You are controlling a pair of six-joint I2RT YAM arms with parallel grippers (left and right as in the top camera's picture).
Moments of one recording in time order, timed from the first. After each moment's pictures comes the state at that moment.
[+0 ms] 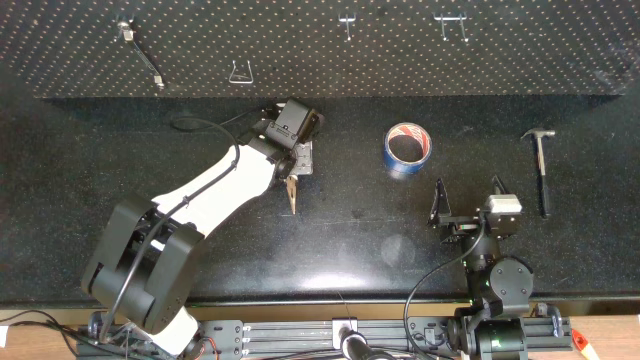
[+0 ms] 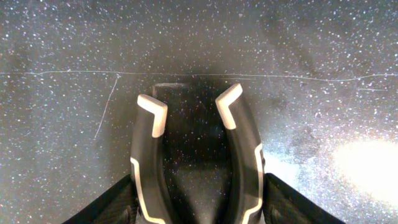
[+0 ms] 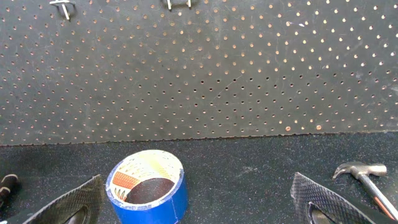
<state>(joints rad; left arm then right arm) -0.53 1.83 1.11 -0.51 -0.15 -0.56 0.02 0.01 0.01 -0.07 -0.03 0.07</state>
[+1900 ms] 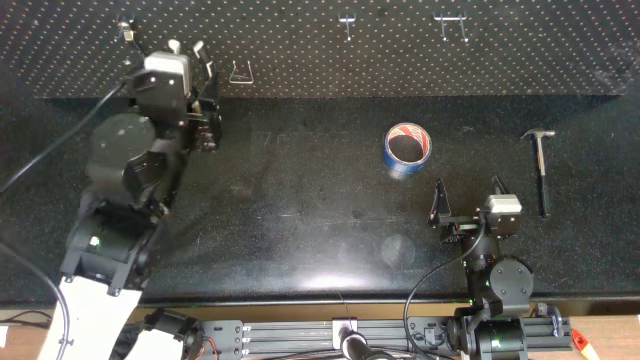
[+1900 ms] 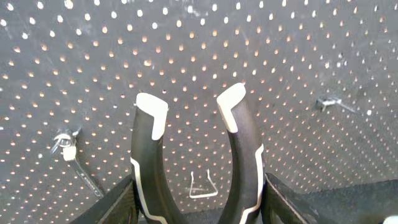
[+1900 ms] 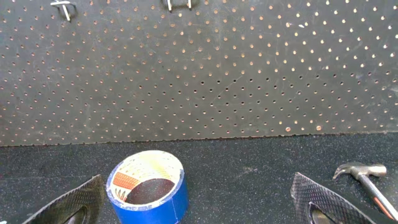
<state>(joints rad) -0.29 1.00 1.02 -0.28 -0.14 -0.04 0.02 0.01 0.01 -0.07 -0.03 0.07</state>
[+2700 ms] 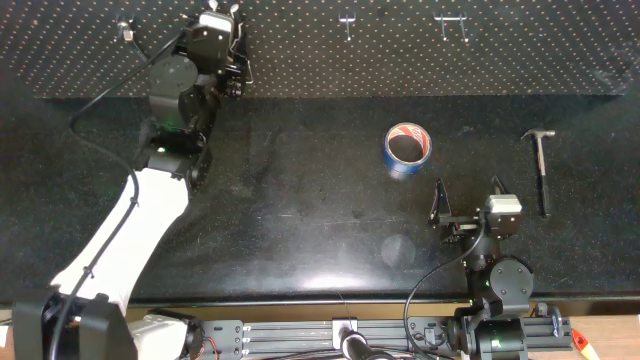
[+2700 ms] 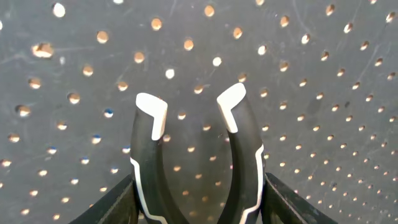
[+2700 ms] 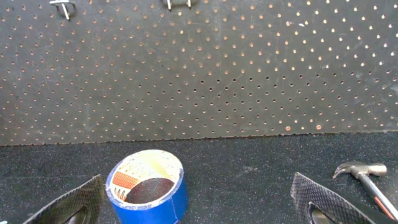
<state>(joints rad) -0.21 1.48 0.96 0.33 -0.03 0.13 0.02 0.01 0.01 -0.07 -0.03 0.07</state>
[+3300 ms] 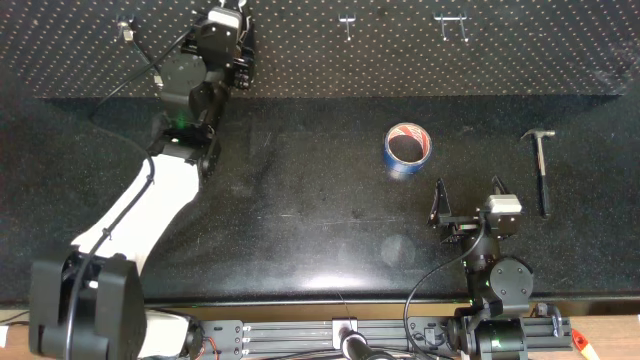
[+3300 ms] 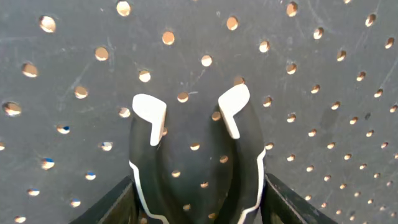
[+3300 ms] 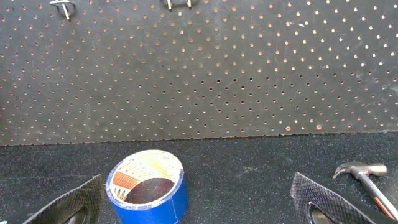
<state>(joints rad) -0.21 1.61 0.96 0.53 -0.01 0.13 0.02 0.01 0.01 -0.07 -0.03 0.07</state>
